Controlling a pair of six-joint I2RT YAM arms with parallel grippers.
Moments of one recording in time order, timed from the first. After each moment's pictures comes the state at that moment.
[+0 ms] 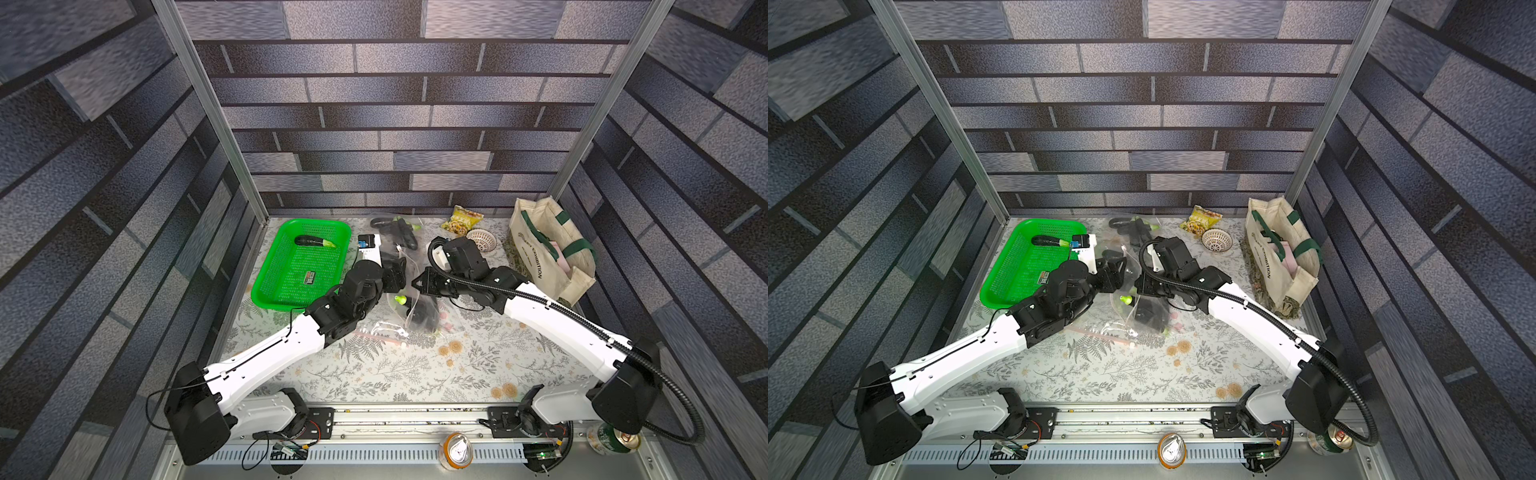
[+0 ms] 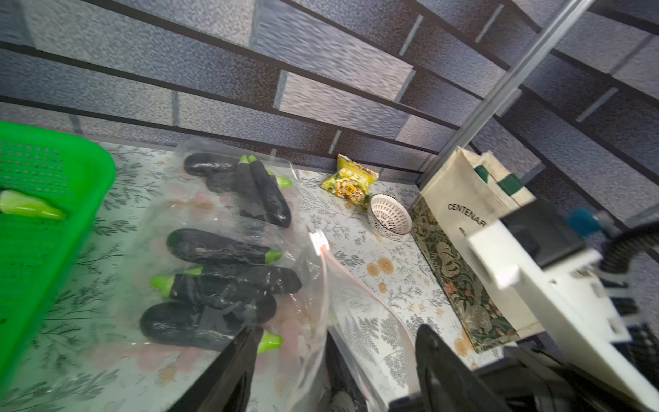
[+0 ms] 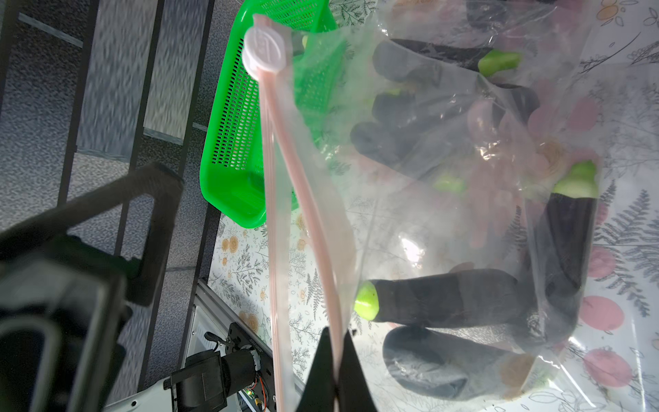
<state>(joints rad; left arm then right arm) -0.75 1.20 1.02 -0.14 -0.32 -0.54 0.72 1.39 1.23 -0.55 -0.26 0.72</state>
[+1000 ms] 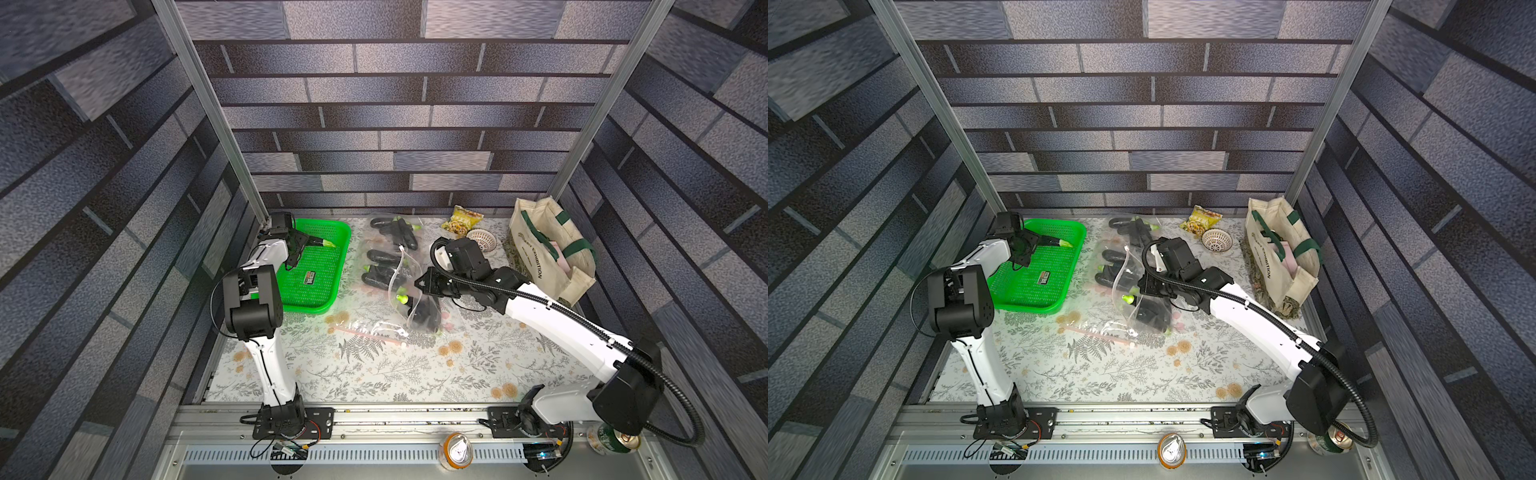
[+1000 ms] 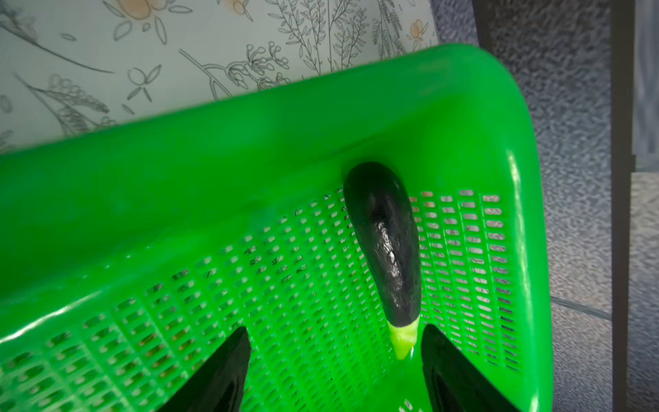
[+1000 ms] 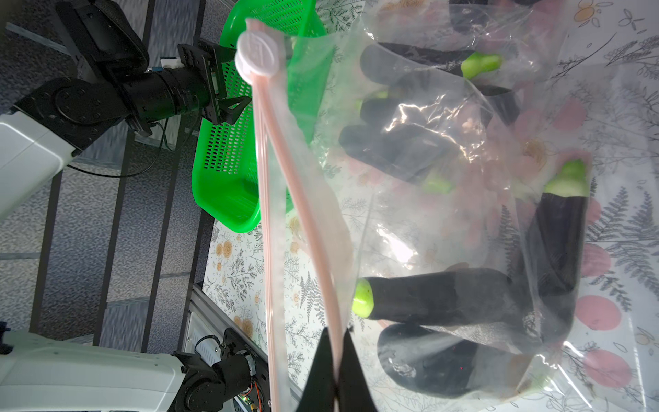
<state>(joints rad) 0.15 2.05 1.54 -0.36 0.04 -1.04 0.70 1.38 1.21 -0.55 -0.26 0.72</state>
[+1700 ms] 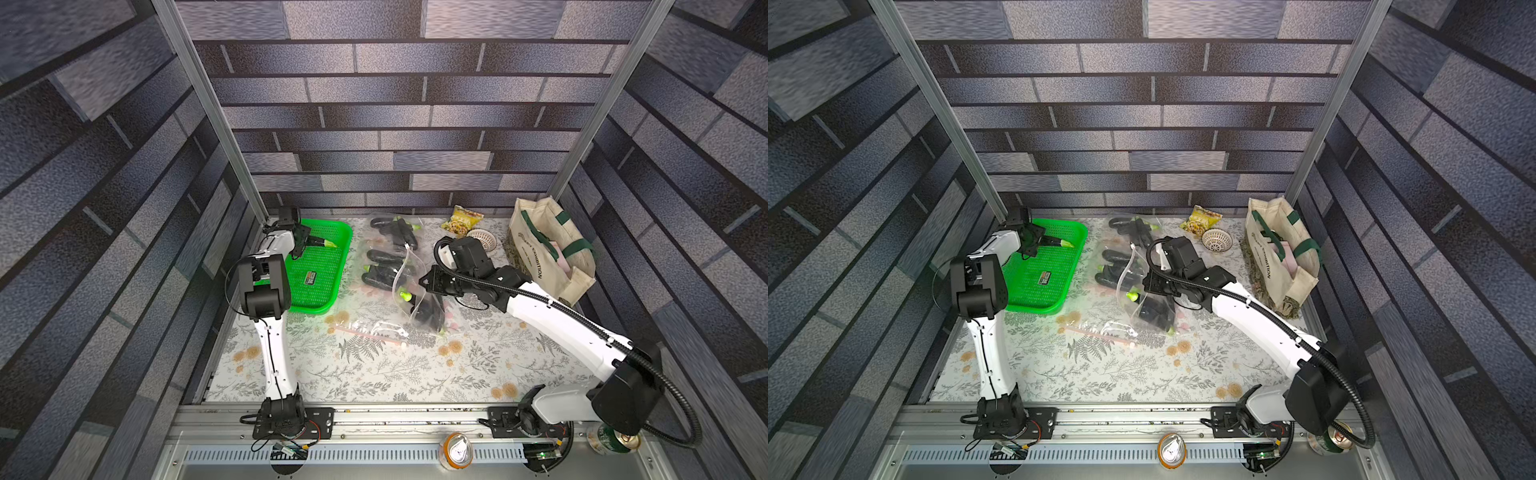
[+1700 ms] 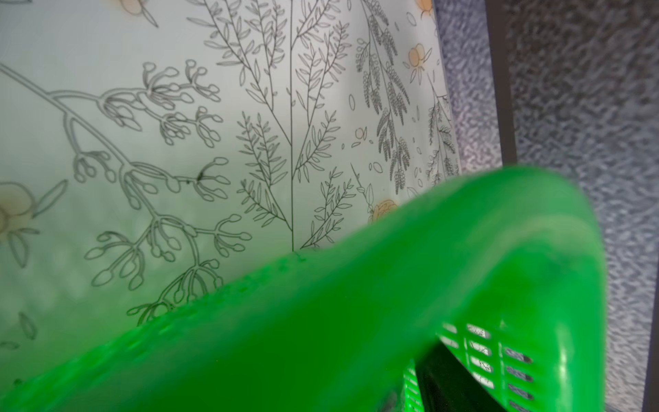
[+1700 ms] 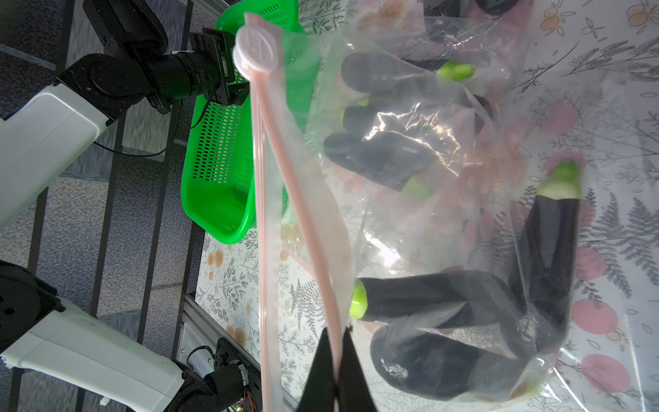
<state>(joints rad) 0.13 2.31 1.86 -0.44 -0.01 -1.12 0.66 1.38 1.19 -0.55 -0.26 0.71</state>
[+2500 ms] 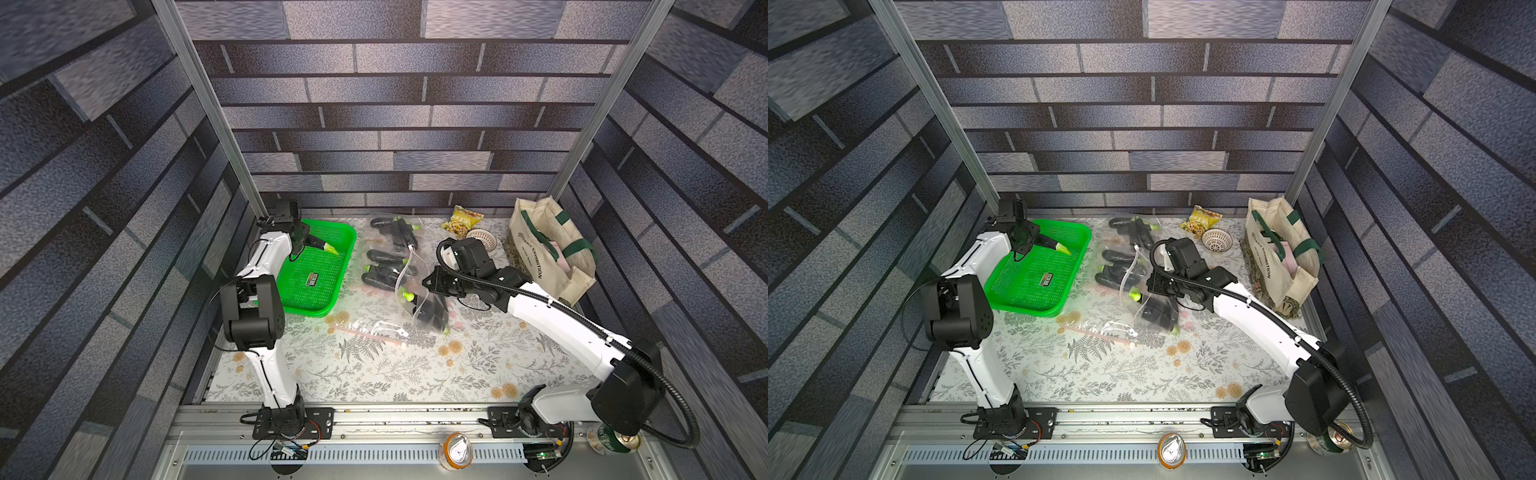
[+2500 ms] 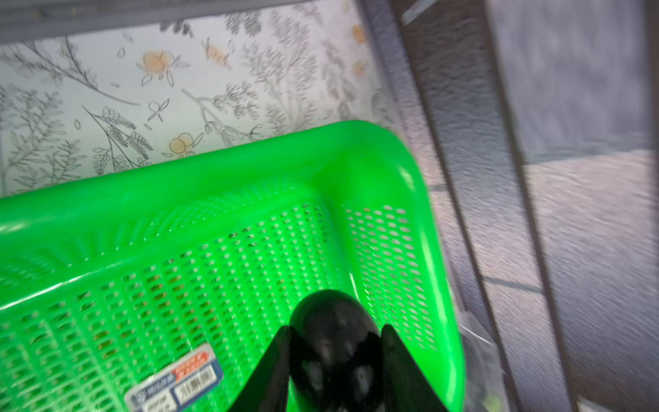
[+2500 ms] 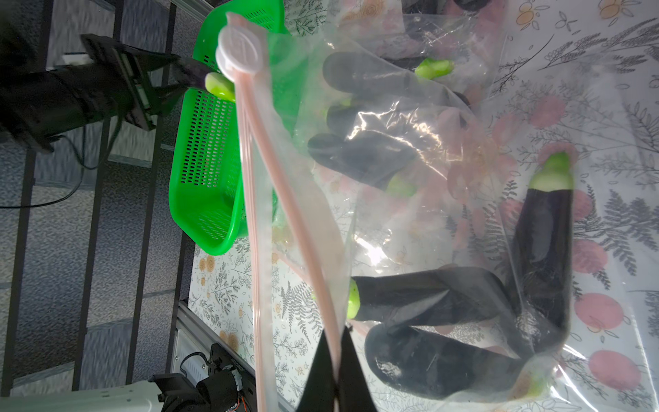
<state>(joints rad) 0.06 1.80 1.55 -0.50 -0.08 -1.04 0.64 1.38 1.17 -0.54 -0.26 0.71</state>
